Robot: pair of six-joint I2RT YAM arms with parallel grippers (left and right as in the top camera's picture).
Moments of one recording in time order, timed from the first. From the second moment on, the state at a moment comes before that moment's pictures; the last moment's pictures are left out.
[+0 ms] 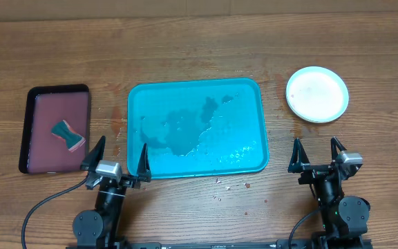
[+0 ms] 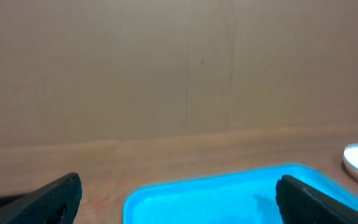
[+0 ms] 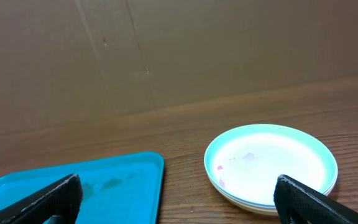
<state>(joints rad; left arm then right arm) -0.02 0.01 0.01 0.11 0.17 -0.04 0.08 0.01 0.02 -0.03 -0.02 0.23</state>
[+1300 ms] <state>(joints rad) 0.00 0.01 0.01 -0.08 -0.01 0.00 0.08 0.01 0.02 -0.03 -0.02 0.23</state>
